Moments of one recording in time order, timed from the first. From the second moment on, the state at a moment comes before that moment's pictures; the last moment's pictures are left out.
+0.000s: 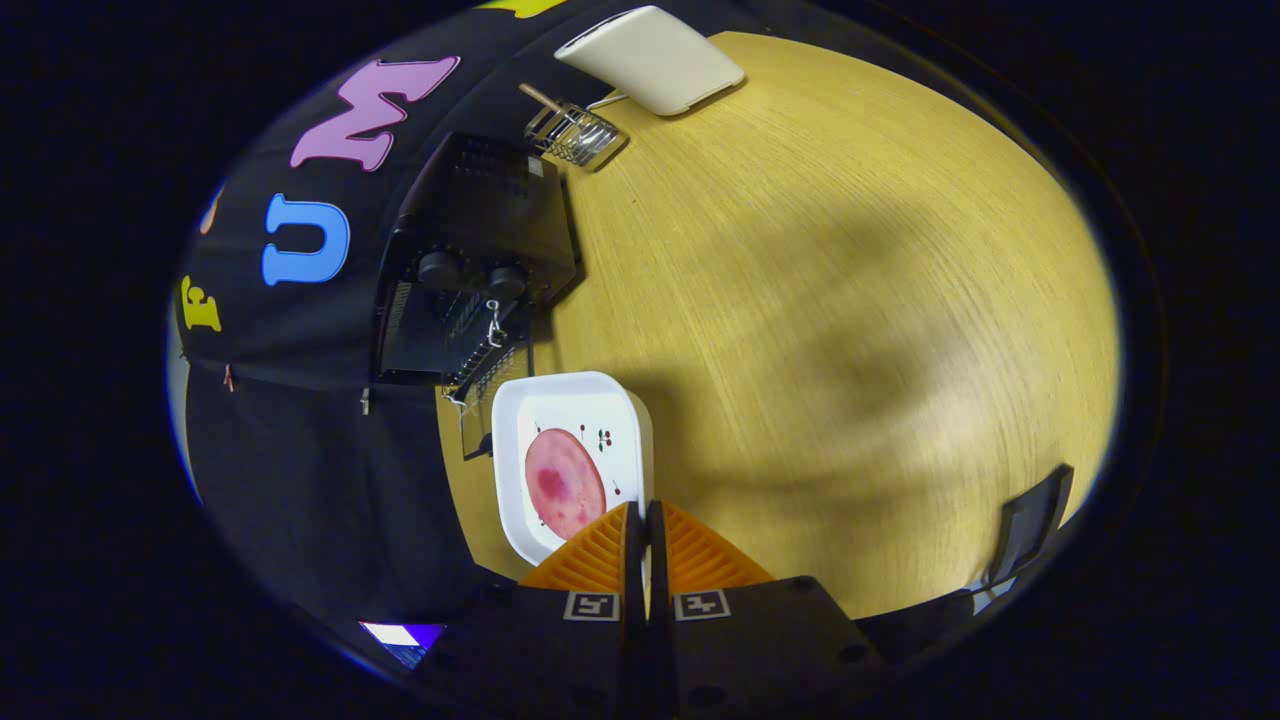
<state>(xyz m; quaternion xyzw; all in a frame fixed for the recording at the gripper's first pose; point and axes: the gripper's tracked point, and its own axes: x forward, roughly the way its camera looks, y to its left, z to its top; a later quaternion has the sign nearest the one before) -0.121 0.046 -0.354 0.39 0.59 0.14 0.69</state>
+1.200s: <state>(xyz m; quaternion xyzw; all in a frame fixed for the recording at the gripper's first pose) 0.029 0.274 -0.333 0.59 0.46 -0.13 0.66</state>
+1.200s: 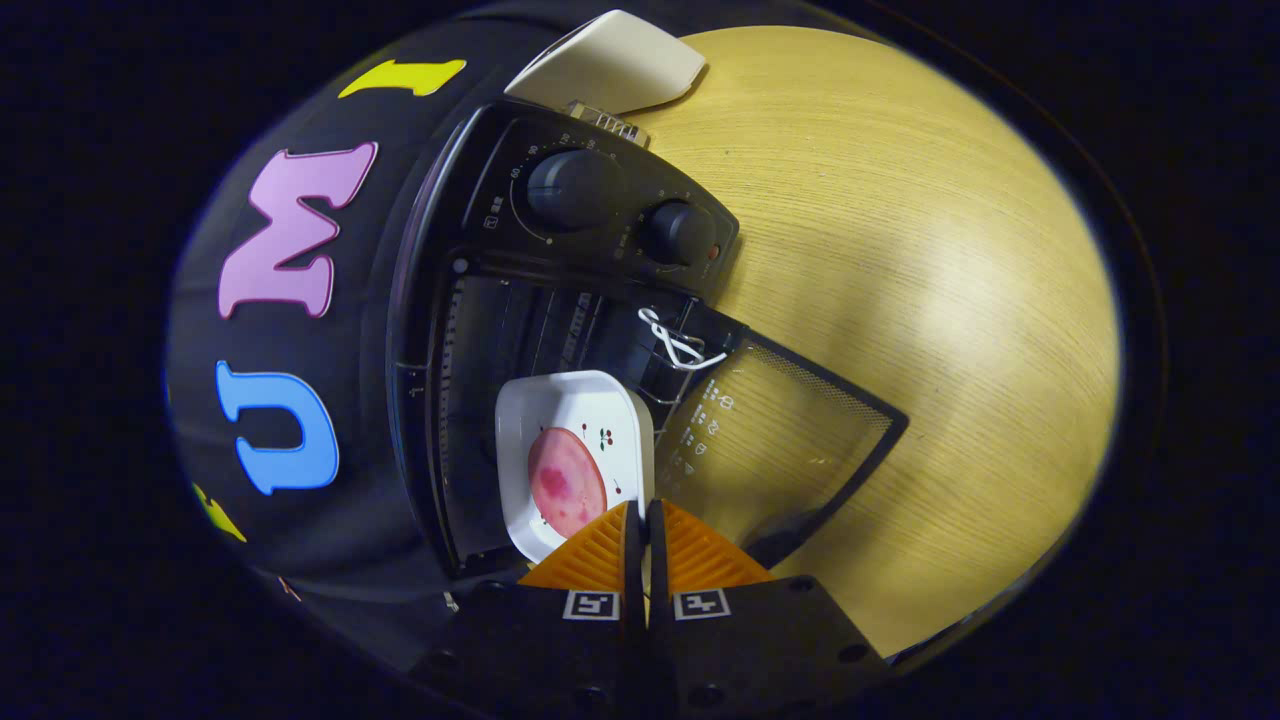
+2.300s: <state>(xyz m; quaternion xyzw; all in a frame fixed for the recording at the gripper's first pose) 0.088 0.314 -0.341 0.66 0.38 -0.17 0.62</state>
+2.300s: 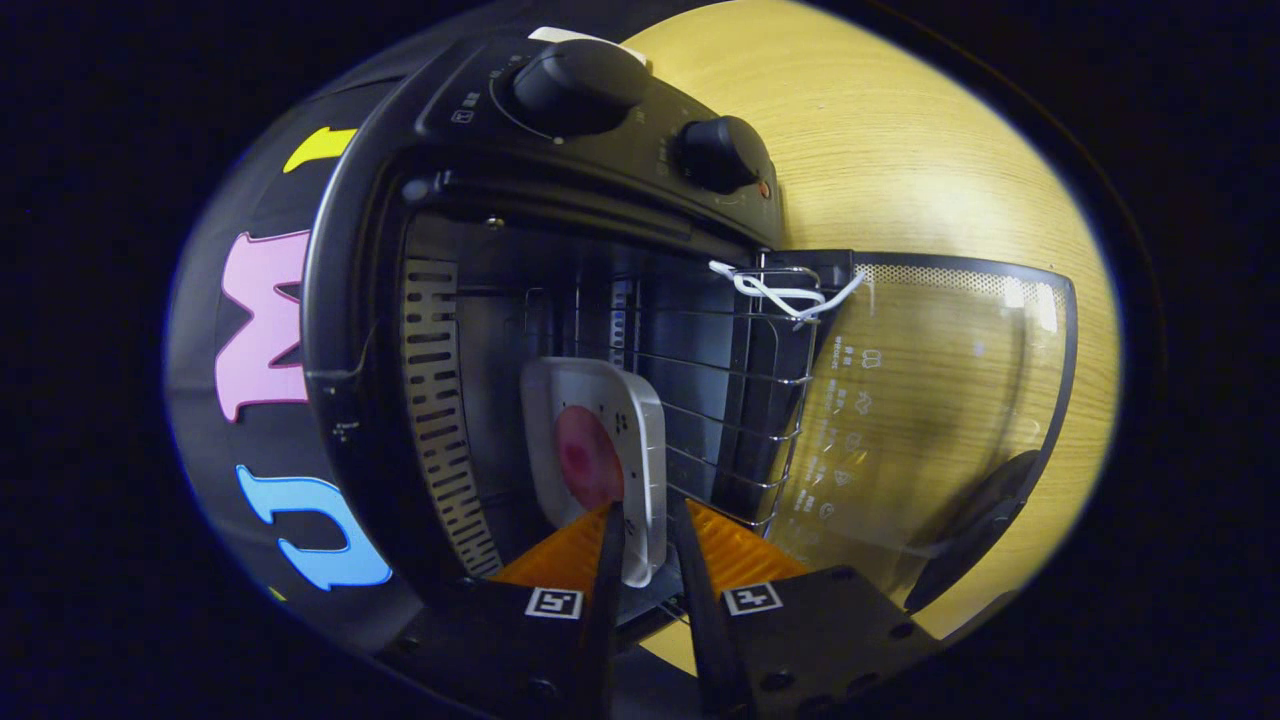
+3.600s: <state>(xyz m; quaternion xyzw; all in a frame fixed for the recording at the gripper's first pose) -0.085 0.273 -0.250 0.08 0.39 0.20 0.90</state>
